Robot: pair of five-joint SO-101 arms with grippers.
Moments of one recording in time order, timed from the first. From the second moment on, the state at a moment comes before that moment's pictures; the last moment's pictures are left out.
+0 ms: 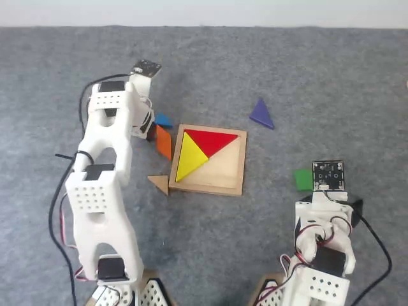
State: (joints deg) left arm -8.8 41.5 -17.9 75.6 -18.8; right arm 12.9 -102.1 95.5 63.1 15.7
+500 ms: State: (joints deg) left arm -0.7 40.8 -18.2 82.9 -17.4; right arm 12.9 -102.1 95.5 63.1 15.7
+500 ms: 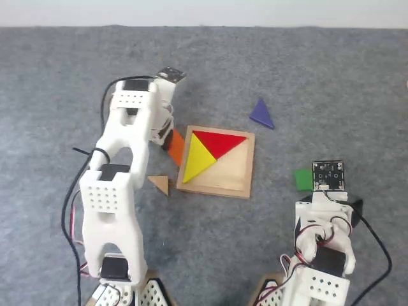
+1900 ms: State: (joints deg) left arm -0.4 39.9 -15.3 81.1 -15.3; right arm 12.9 -102.1 95.5 63.1 15.7
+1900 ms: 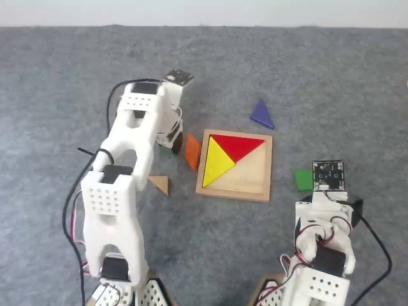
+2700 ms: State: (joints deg) left arm 9.1 43.6 -27.6 89.5 -6.2; right arm 12.9 -102.1 95.5 63.1 15.7
